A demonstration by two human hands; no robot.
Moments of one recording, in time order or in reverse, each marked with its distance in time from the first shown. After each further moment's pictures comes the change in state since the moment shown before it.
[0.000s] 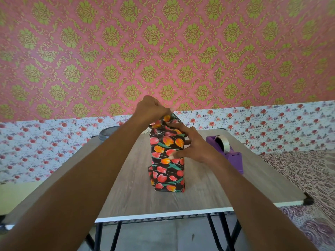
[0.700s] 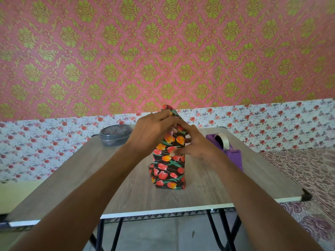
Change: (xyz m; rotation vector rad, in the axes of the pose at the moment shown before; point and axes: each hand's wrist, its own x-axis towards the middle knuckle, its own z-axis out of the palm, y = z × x) left_hand -0.070 -0.032 0.006 0.556 0.184 1.009; right_hand 0.008 0.014 0.001 0.050 0.036 0.023
